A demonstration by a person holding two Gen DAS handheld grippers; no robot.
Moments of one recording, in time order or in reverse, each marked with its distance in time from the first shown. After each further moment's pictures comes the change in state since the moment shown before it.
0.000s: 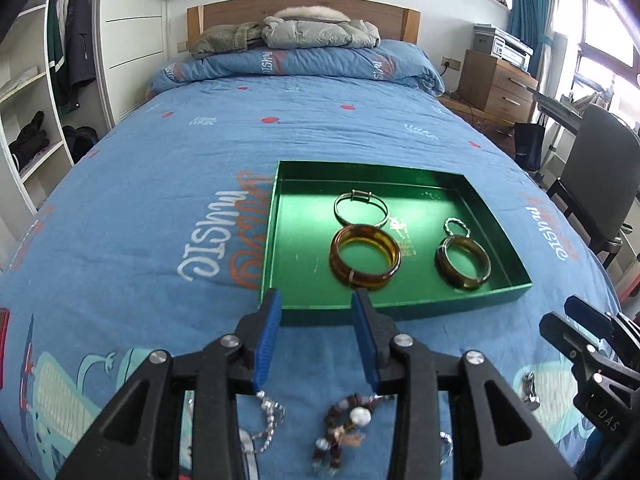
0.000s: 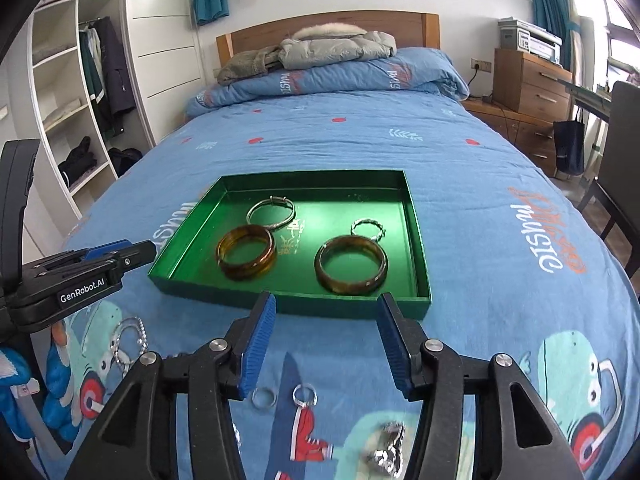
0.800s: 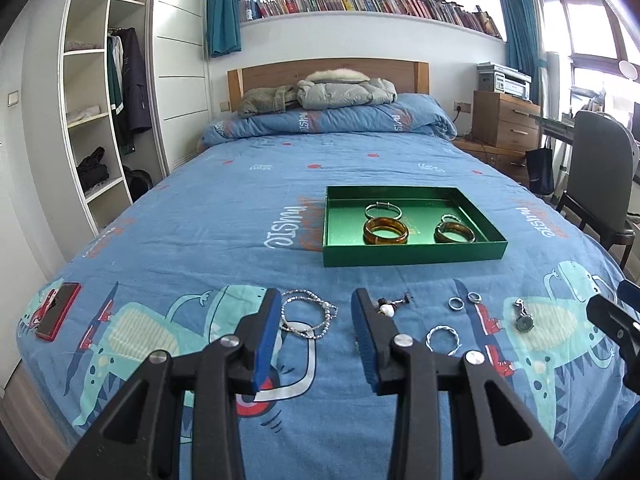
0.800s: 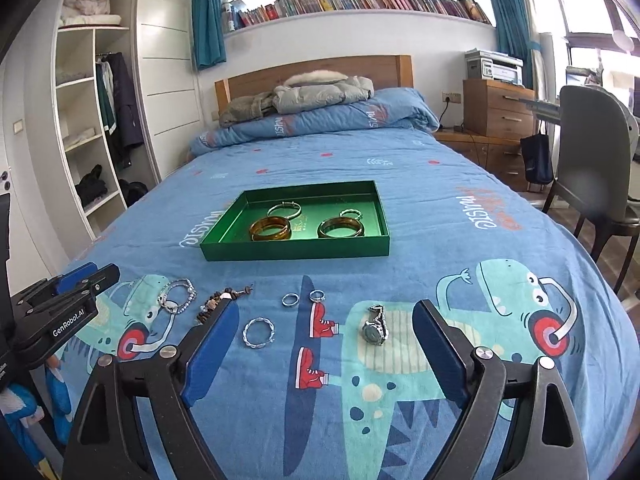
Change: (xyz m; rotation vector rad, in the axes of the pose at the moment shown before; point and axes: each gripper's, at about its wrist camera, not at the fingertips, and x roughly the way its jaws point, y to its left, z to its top) left arm -0.134 0.005 -0.109 0.026 -0.237 0.140; right arm -0.135 0.013 -0.103 0.037 -0.189 -0.032
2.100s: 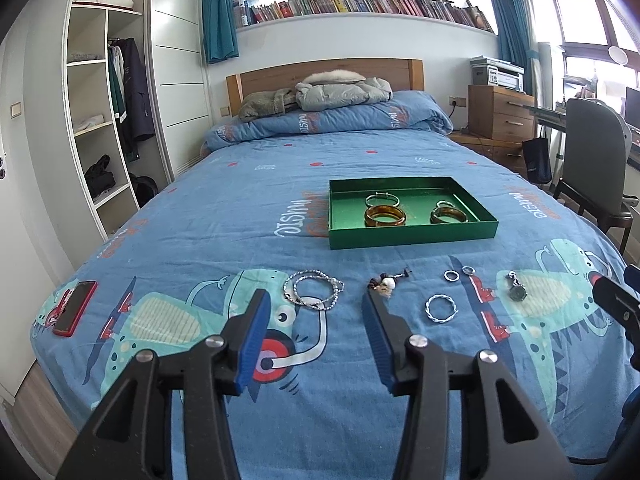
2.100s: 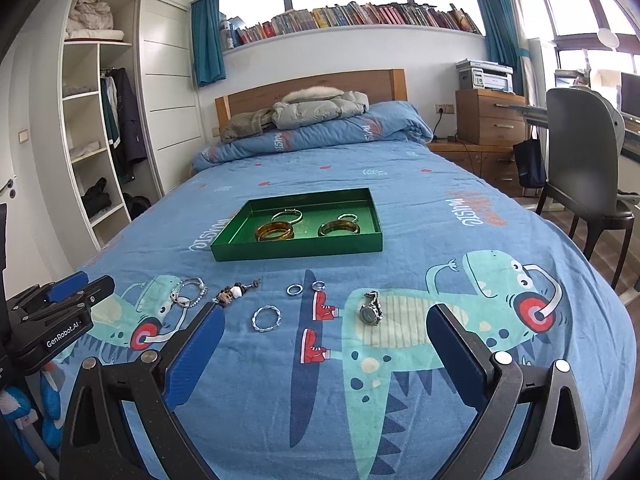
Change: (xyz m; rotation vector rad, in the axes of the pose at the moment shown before) left arm -0.037 0.004 -0.025 0.035 -0.009 0.011; right arm -0.037 -0.005 -0.026 0.022 -0.051 -0.001
